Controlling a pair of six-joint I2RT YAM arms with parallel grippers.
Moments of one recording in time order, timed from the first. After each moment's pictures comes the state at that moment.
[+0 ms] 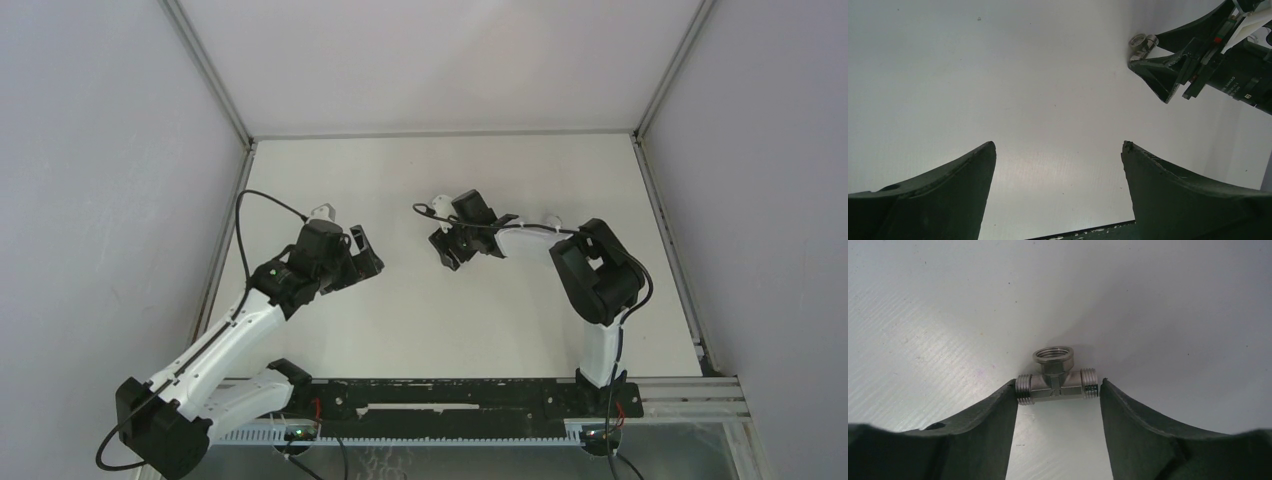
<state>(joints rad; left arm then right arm) -0.53 0.97 0.81 -0.64 -0.14 -0.78 0.62 1.91 1.15 -0.16 -0.20 -0.19</state>
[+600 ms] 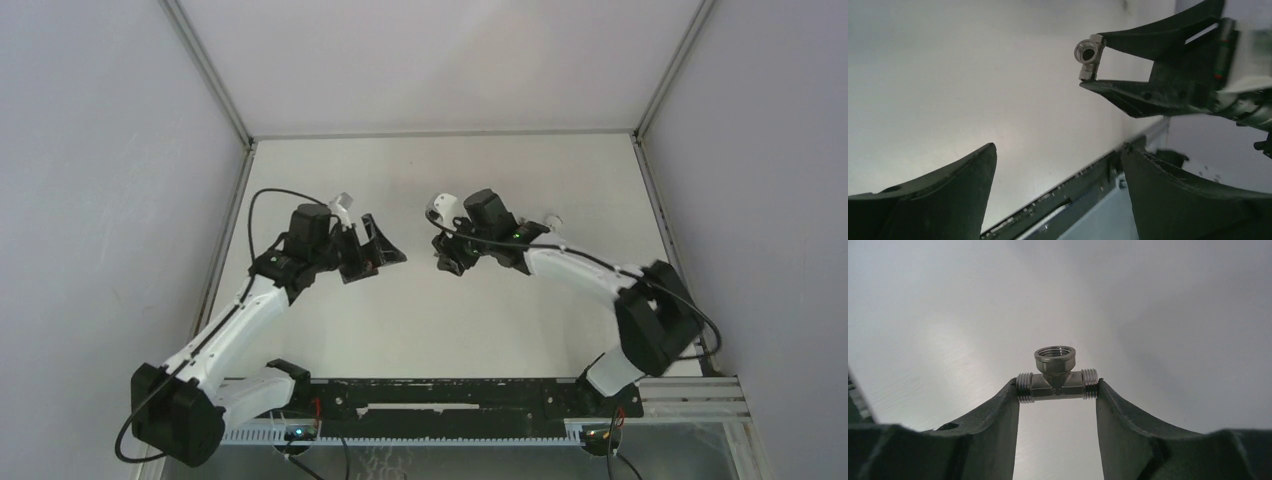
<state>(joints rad) -0.38 1.02 0.81 -0.47 0.34 -0.75 0.67 1.63 1.06 -0.25 -0.26 -0.21</state>
